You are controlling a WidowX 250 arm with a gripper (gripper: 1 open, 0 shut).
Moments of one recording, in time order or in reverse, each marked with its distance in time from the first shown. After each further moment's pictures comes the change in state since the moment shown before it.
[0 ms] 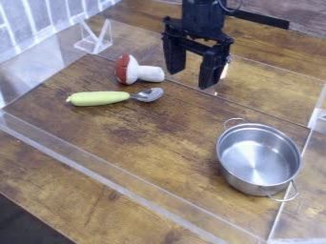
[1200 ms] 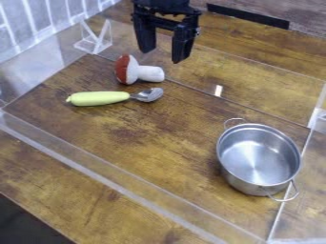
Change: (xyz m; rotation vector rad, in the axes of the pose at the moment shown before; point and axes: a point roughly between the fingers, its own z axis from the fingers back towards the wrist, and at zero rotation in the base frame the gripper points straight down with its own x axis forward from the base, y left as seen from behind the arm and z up) arm -0.003 0.052 0.005 -0.016 0.020 0.162
